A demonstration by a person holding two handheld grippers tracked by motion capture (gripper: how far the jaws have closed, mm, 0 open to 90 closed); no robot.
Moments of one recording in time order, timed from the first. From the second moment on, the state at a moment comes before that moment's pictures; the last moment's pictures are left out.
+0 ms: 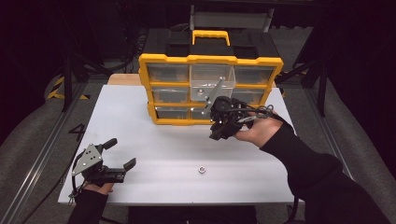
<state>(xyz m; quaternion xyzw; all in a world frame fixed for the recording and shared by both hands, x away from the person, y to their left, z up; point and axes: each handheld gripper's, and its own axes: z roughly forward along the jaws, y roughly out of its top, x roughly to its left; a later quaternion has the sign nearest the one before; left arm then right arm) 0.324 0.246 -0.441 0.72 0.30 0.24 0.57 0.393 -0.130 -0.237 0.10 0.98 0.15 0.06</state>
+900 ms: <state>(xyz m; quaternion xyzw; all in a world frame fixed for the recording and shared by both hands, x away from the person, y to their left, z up) 0.325 0.247 -0.441 0.72 0.30 0.24 0.58 0.425 -0.114 -0.137 0.10 0.97 0.18 0.11</state>
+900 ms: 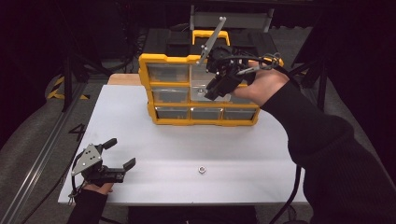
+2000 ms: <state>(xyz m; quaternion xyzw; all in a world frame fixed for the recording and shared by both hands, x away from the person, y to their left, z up) 0.325 0.247 -0.441 0.72 0.30 0.23 0.58 0.502 -0.105 -0.143 0.16 0.97 0.15 0.12</state>
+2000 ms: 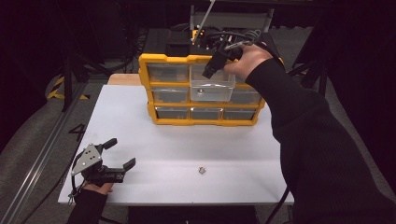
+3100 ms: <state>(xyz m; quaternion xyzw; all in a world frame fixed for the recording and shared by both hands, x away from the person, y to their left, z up) 0.325 0.247 -0.441 0.72 0.30 0.23 0.58 0.514 -0.110 -0.173 0.17 0.97 0.14 0.09</state>
